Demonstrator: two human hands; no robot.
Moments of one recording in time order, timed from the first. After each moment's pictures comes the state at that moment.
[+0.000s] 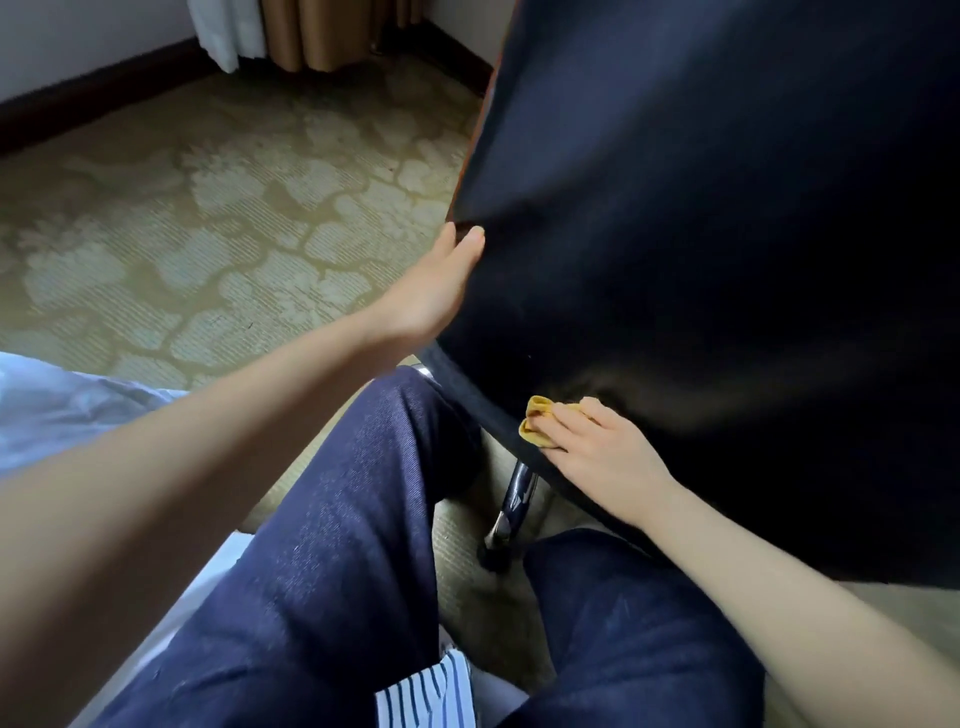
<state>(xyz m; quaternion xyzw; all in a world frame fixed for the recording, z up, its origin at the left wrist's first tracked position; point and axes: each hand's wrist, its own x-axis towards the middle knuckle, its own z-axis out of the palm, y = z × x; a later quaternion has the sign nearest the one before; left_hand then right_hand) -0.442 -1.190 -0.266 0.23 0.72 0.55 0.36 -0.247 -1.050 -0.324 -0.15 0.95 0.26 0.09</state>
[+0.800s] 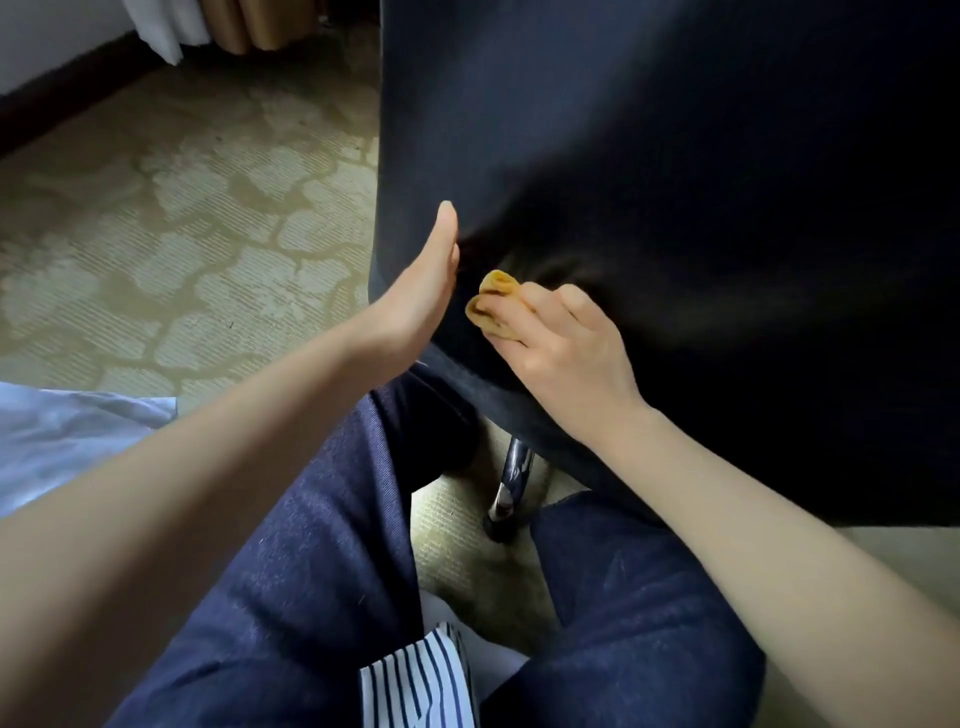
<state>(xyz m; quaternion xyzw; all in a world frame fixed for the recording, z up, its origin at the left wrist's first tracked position) -0.408 -1.157 -0.278 0.16 0.63 0.59 0.48 -0.279 -1.056 -0.300 -0.05 0.94 0.26 -0.22</state>
